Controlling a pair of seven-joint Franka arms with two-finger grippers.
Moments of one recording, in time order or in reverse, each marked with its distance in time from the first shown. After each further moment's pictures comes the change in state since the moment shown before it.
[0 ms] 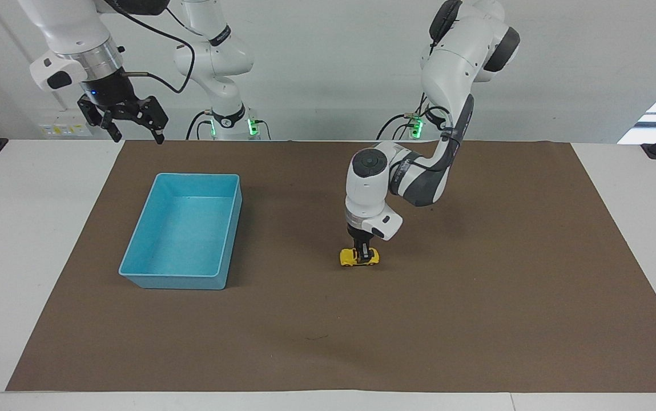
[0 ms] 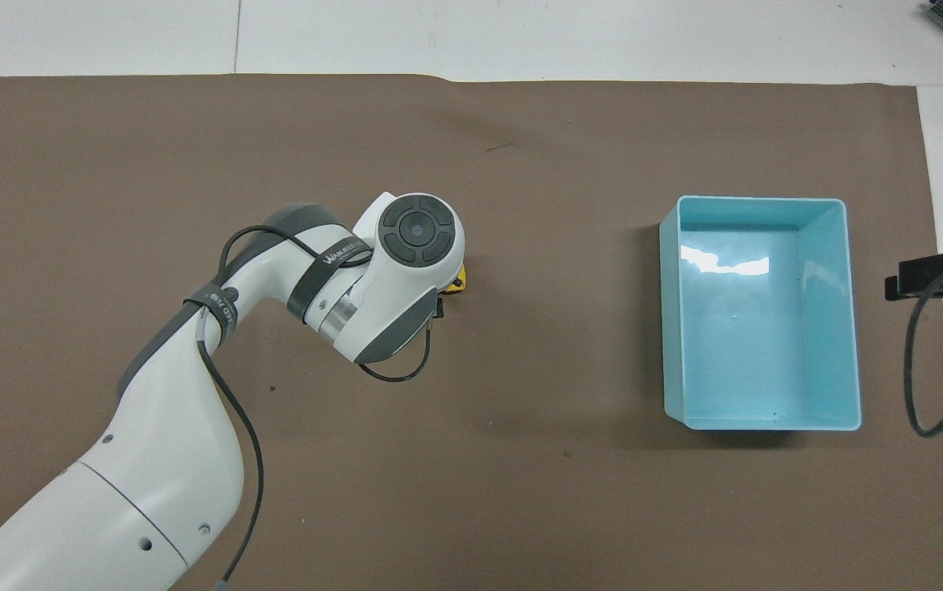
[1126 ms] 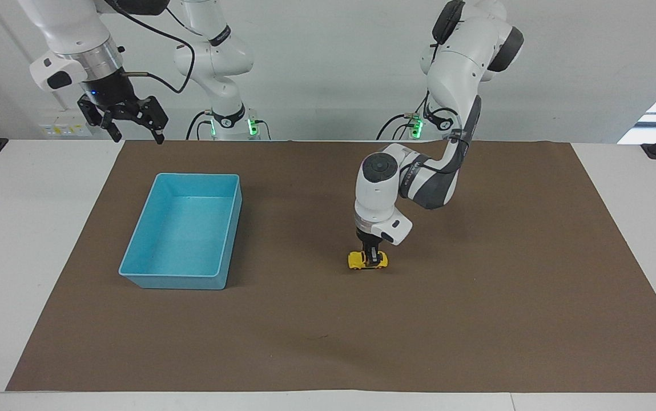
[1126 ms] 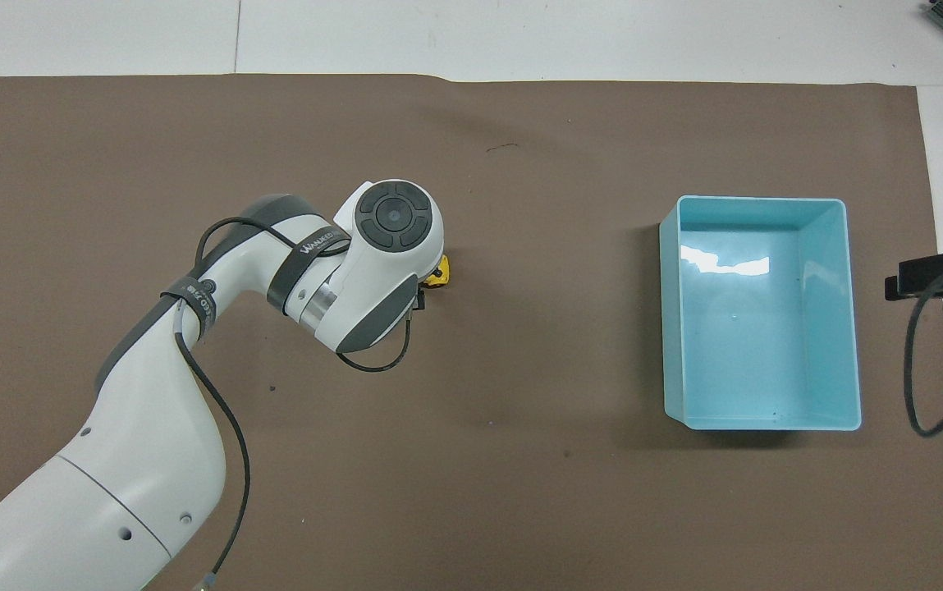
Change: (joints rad) left arm 0.042 -0.003 0.004 0.001 -0.001 -0.022 0.049; right arm 0.000 0.000 0.000 0.000 0.000 0.000 0.000
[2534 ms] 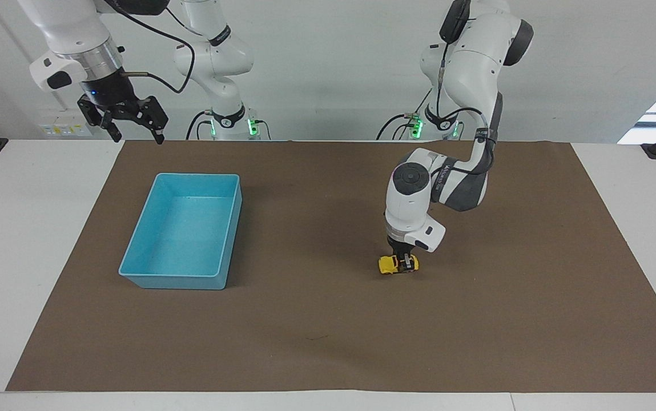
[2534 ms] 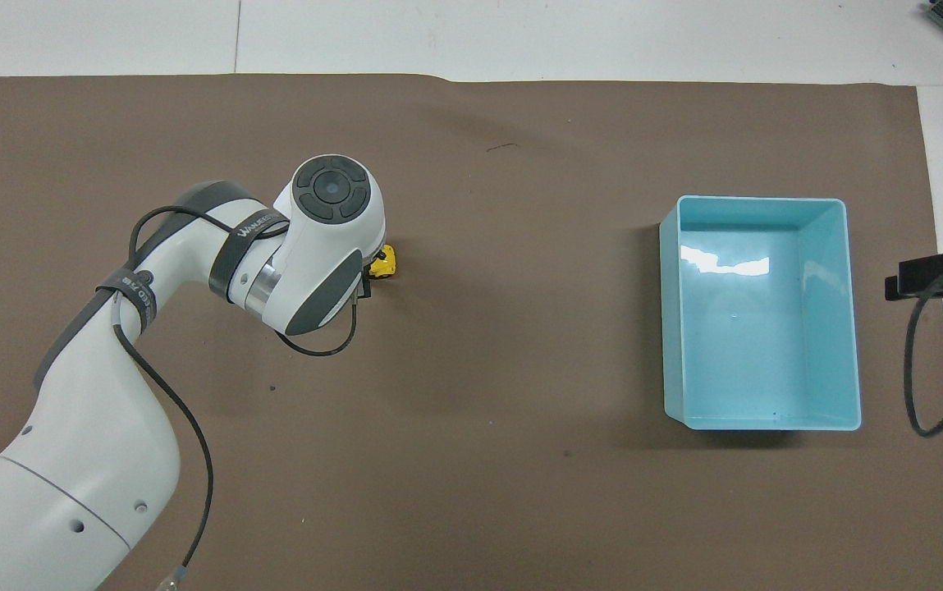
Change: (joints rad) left arm 0.043 -0.041 0.068 -0.039 -0.005 -0.044 0.046; right arm 0.000 0.000 0.000 0.000 0.000 0.000 0.000
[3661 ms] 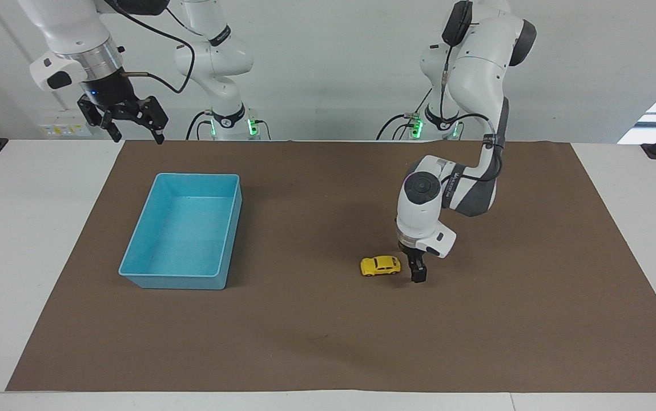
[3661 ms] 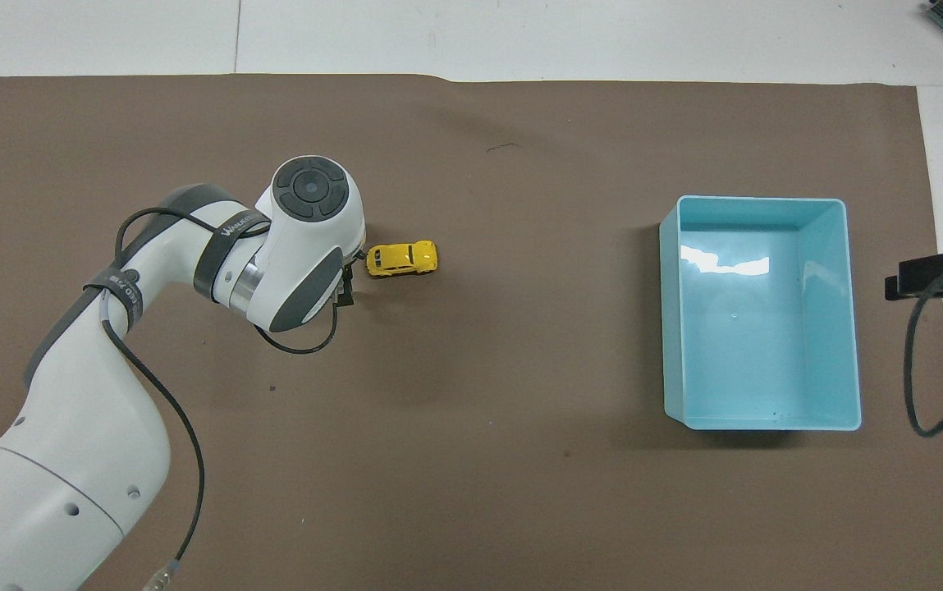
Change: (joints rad) left arm 0.015 0.008 0.029 -0.028 0.004 0.024 0.032; right arm 0.000 0.000 0.000 0.000 0.000 0.000 0.000
